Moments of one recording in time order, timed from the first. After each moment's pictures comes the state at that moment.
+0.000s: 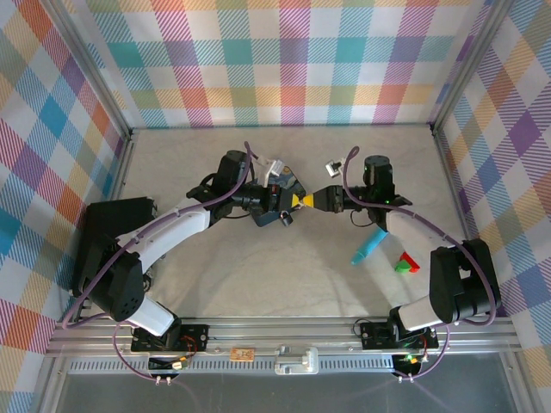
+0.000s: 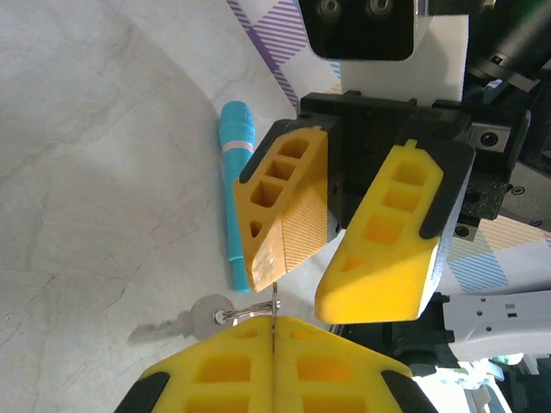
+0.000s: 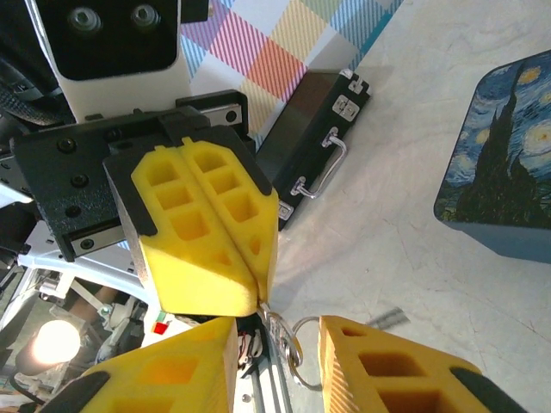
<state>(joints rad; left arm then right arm) -0.58 1.52 1.15 -0.16 0.72 -0.49 0.28 1.45 0.85 0.15 -1.21 0.51</state>
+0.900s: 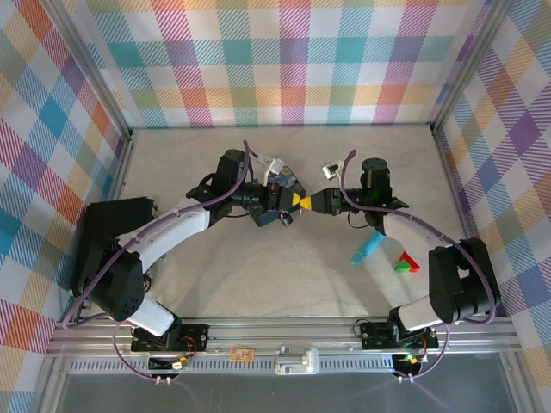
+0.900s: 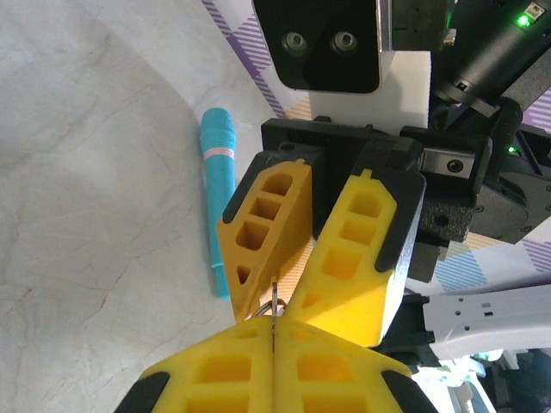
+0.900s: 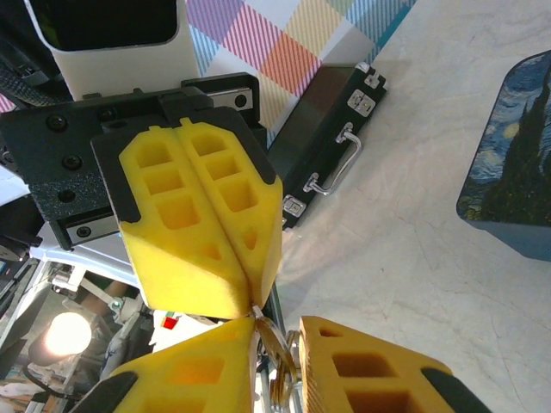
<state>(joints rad) -0.58 1.52 1.14 -0.11 0.76 -0.52 0.31 1.45 0.82 0.25 -1.22 0.57</state>
